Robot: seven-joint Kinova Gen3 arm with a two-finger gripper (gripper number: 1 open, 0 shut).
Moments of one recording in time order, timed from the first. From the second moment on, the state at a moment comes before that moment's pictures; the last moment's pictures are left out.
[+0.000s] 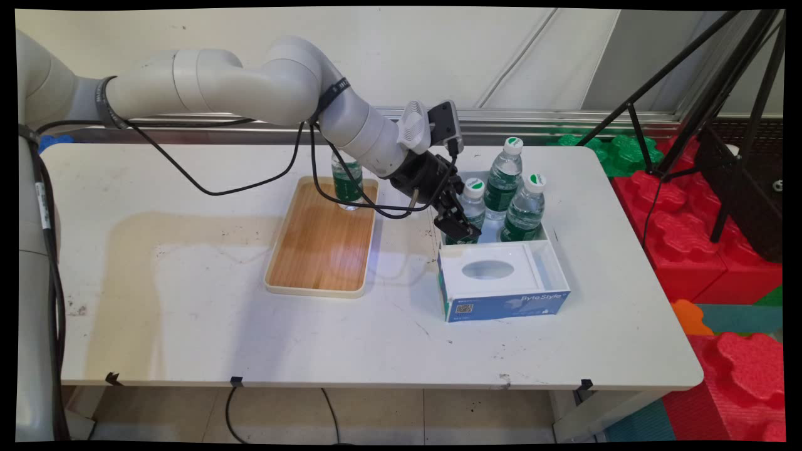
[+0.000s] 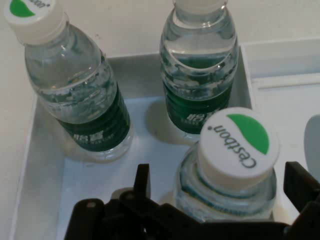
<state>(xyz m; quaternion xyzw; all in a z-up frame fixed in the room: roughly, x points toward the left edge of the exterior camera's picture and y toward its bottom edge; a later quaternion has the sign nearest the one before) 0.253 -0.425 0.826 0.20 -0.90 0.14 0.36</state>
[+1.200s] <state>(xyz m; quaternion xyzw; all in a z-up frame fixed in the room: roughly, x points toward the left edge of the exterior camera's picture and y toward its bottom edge) 0.253 -0.427 0.825 0.20 -0.90 0.14 0.37</state>
